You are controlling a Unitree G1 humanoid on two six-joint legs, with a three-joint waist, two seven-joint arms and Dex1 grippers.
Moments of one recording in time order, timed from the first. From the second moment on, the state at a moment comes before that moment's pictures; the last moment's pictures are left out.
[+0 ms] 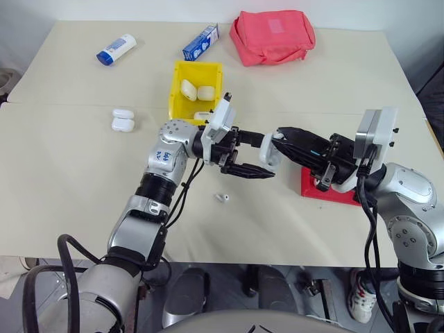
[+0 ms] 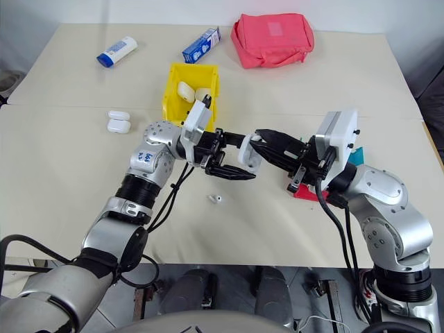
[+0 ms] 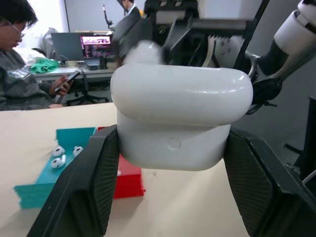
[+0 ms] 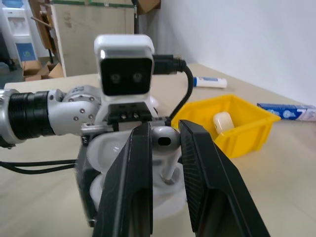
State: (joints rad) left arm -0.92 0.14 -0.12 0.61 -0.36 0.03 -1.50; right arm -0.25 -0.62 -0.12 -0.55 0.76 0.44 0.74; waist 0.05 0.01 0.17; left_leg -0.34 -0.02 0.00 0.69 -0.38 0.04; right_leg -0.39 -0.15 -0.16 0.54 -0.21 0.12
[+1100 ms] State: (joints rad) left arm -0.88 0.14 -0.13 0.59 -0.36 0.05 -1.50; right arm -0.30 -0.57 -0.09 -0.42 0.69 0.33 0.84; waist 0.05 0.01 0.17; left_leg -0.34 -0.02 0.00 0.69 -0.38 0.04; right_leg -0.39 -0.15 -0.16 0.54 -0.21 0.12
